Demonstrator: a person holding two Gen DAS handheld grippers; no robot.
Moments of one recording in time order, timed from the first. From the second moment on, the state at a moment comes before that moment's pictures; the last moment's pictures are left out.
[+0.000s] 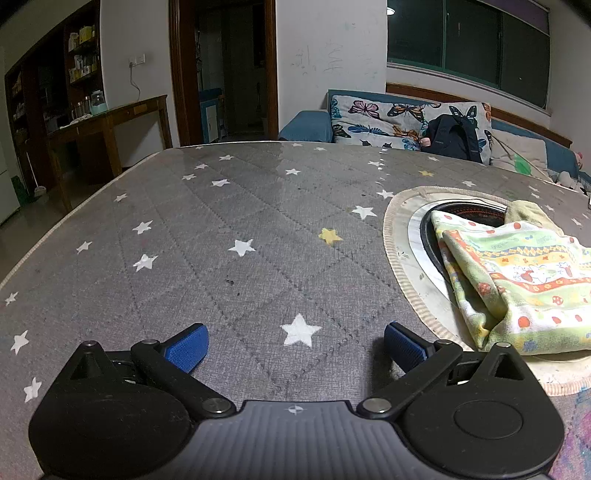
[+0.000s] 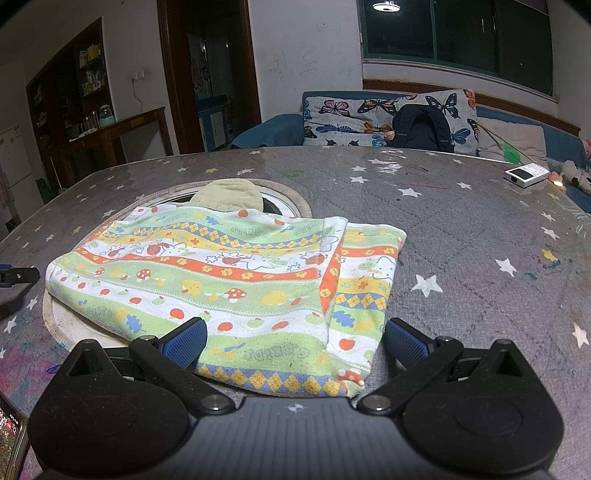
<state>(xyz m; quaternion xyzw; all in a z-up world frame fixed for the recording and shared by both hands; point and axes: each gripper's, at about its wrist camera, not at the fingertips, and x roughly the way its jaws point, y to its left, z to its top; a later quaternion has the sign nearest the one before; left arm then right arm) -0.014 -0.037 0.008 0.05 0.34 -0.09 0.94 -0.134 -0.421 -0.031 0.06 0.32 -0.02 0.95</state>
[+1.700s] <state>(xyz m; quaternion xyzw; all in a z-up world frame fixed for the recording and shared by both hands) -0.012 -0.035 0.009 0.05 0.34 -0.09 0.94 -0.135 -0.425 -0.031 0.06 0.32 -0.02 0.95</state>
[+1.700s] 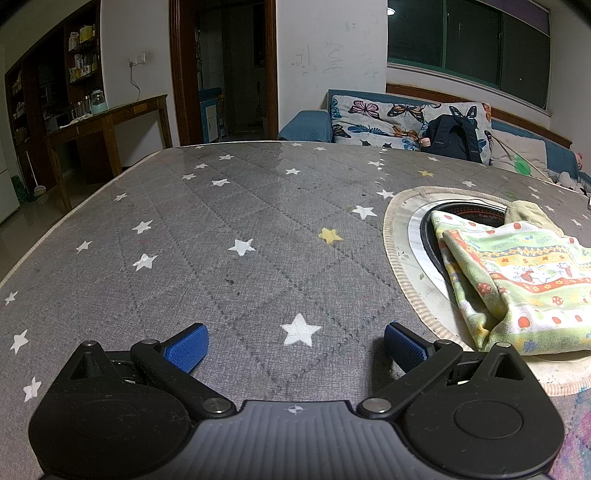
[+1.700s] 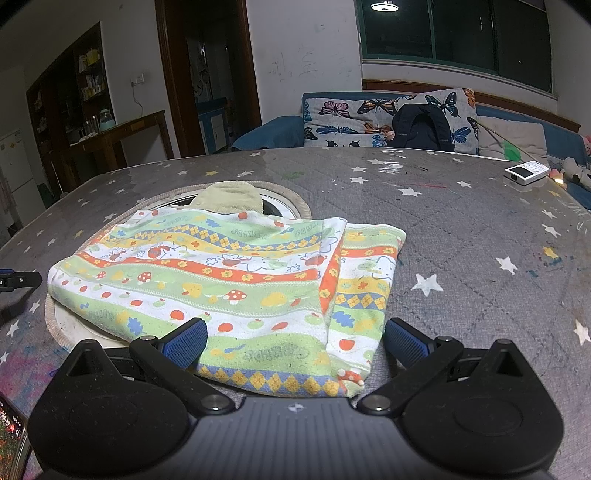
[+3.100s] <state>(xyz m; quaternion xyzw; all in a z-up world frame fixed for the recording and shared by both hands) -0.012 -0.038 0.008 0.05 0.34 -0.09 0.94 -0.134 -0.424 -0.032 0.06 0.32 -0.02 0.95</state>
